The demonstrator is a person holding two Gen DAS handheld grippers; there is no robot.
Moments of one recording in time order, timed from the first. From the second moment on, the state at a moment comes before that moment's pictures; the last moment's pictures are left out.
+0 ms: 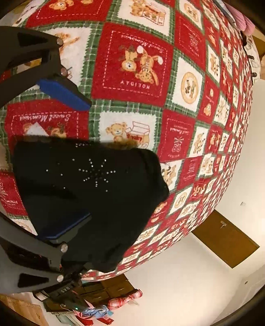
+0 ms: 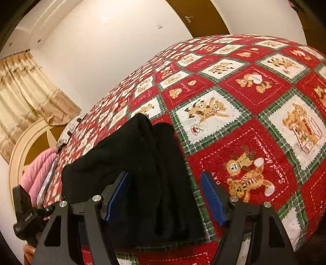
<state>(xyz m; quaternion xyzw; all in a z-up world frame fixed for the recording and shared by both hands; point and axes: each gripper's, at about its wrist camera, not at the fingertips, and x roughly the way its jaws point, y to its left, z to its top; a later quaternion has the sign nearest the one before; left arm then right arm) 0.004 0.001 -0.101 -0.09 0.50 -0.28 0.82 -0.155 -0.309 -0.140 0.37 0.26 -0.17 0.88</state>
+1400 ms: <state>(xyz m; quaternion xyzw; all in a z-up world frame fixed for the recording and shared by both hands) -0.012 -0.024 -0.106 -0.07 0.48 -0.30 0.82 -0.158 -0.304 -0.151 0.44 0.25 -0.09 0.86</state>
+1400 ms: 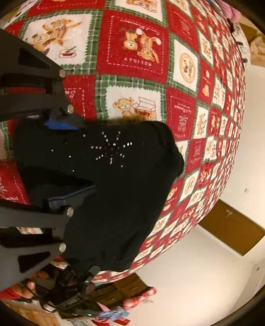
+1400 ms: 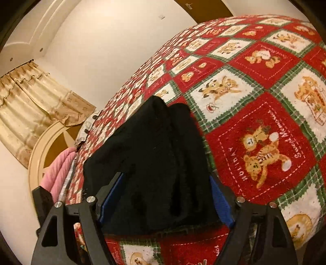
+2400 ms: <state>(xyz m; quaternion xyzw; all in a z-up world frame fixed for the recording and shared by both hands) 0.020 0.026 -0.117 -0.20 0.52 -0.37 0.74 -0.159 -0.297 -0.149 0.40 0.28 -0.07 0.87</state>
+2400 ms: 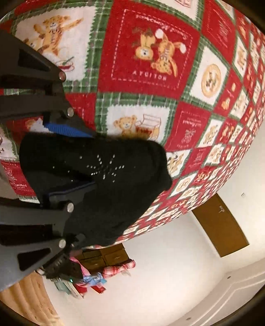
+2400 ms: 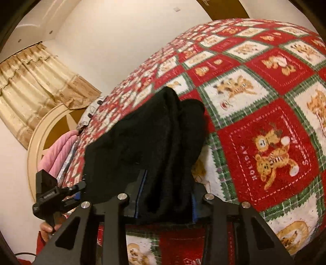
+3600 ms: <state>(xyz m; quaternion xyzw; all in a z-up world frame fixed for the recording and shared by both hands) -0.016 -0.028 -0.067 -0.02 0.42 -0.38 0.83 -0.138 -0.253 -0.094 0.29 0.25 -0.12 0.91</state>
